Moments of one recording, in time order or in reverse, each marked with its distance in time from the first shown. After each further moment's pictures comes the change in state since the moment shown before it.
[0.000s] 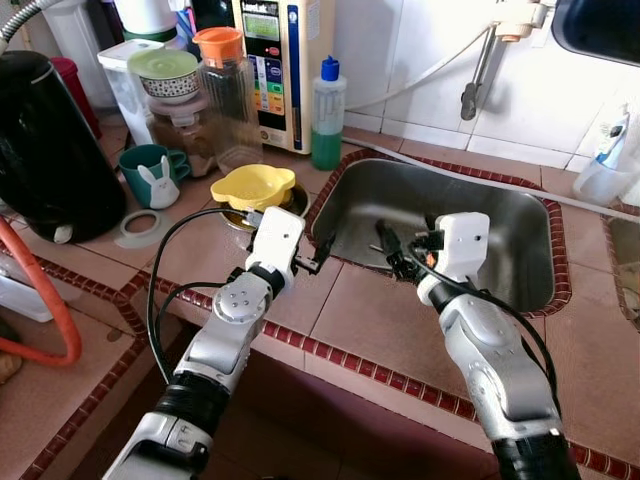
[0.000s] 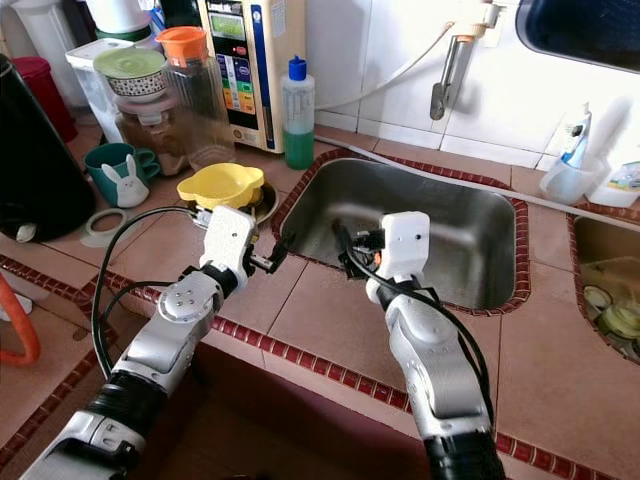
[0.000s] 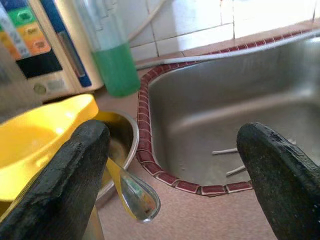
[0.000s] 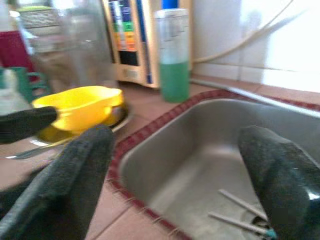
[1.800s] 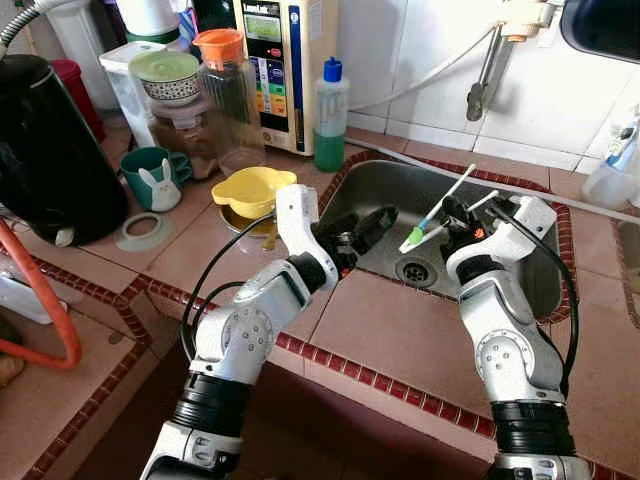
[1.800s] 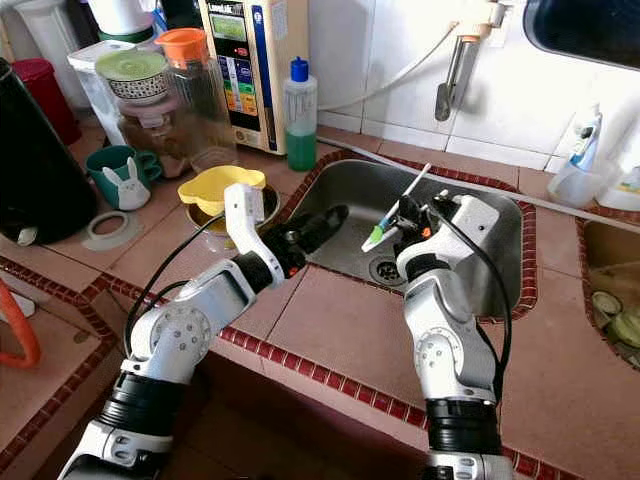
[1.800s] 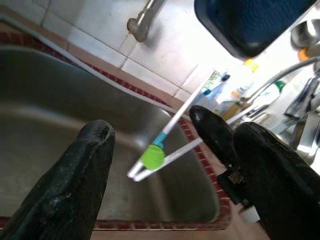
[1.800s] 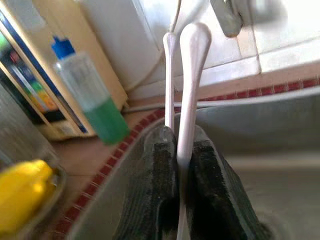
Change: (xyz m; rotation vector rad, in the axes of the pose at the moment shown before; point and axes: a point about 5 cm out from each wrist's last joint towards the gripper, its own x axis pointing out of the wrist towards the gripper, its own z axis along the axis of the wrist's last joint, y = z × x) left arm -0.003 -0.042 0.060 -0.861 -0.039 -0.318; right arm 0.028 -0.055 0.003 0.234 -0.094 -0.305
